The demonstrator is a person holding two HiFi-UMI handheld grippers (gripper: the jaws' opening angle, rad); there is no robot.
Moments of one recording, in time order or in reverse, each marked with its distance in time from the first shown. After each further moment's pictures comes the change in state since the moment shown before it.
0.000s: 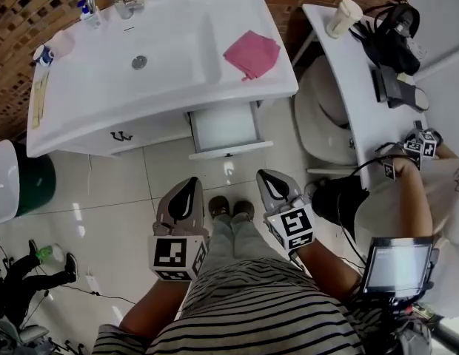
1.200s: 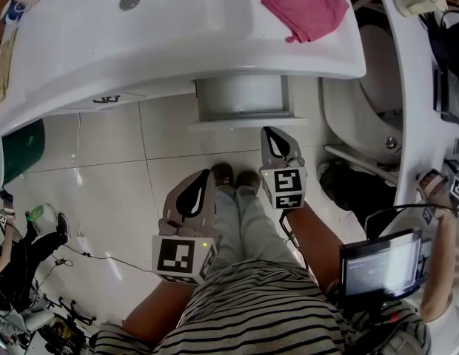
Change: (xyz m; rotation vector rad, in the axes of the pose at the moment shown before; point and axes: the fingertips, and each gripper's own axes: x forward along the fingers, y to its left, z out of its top) left arm 0.084 0.040 -0.107 -0.153 0.157 0.055; right arm 0.175 -0.052 -0.134 0.036 0.148 -0.067
